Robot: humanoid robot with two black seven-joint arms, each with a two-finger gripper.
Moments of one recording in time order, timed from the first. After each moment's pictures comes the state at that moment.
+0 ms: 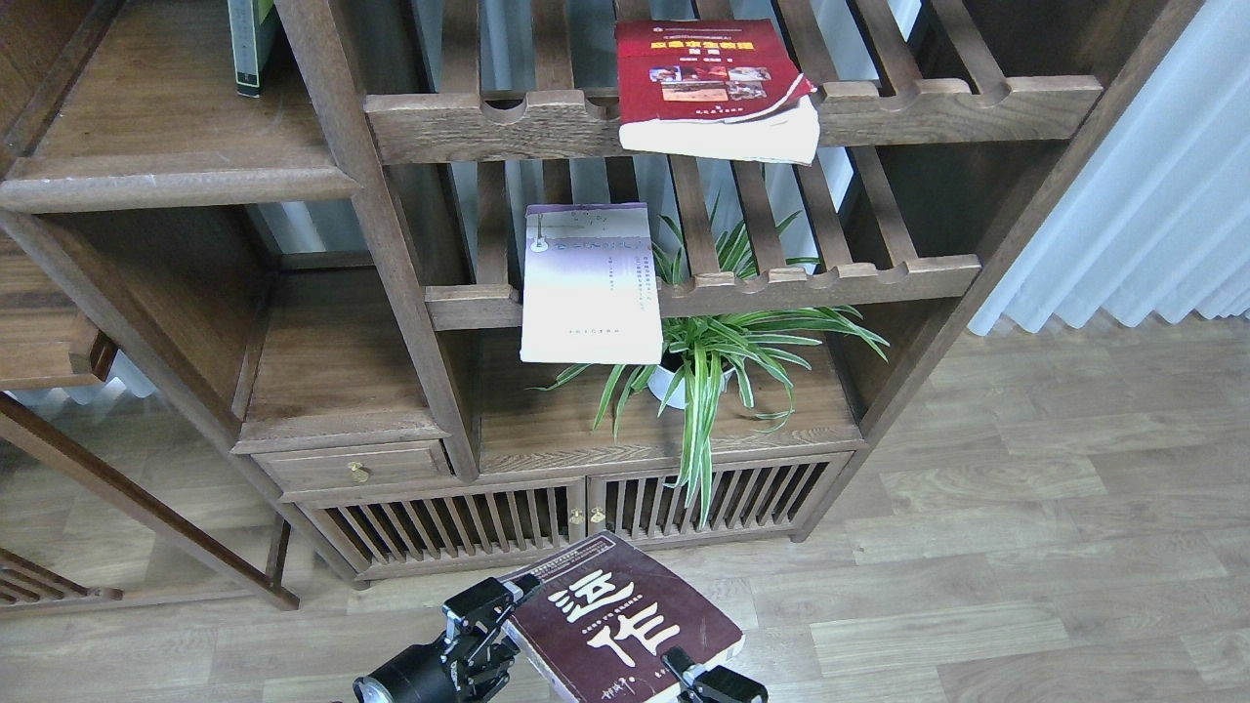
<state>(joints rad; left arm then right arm) -0.11 0.14 -0.45 -0.89 -0.79 -0.49 0.27 -0.45 -0.03 0.91 1.16 0.33 0.58 -0.22</state>
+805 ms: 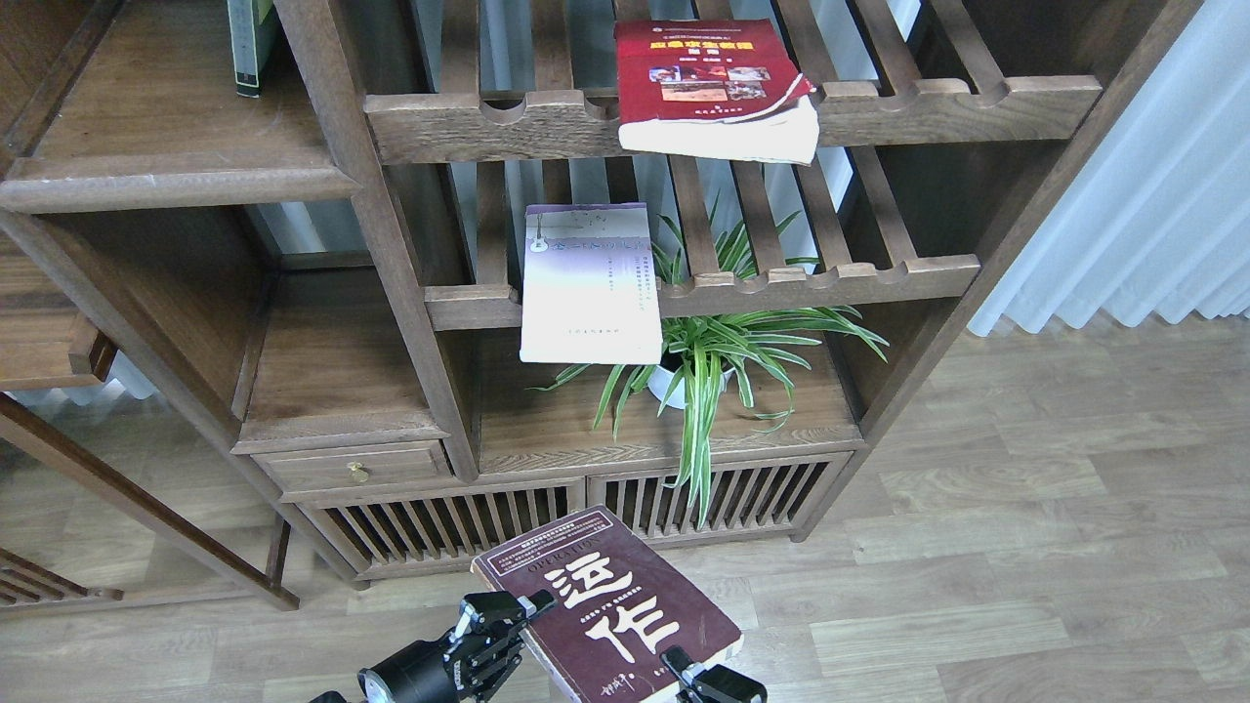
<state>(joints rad) -0.12 0.16 -0.48 -0.91 -0.76 -0.49 0.36 -0.44 -0.02 0.91 1.16 0.33 0.58 -0.21</state>
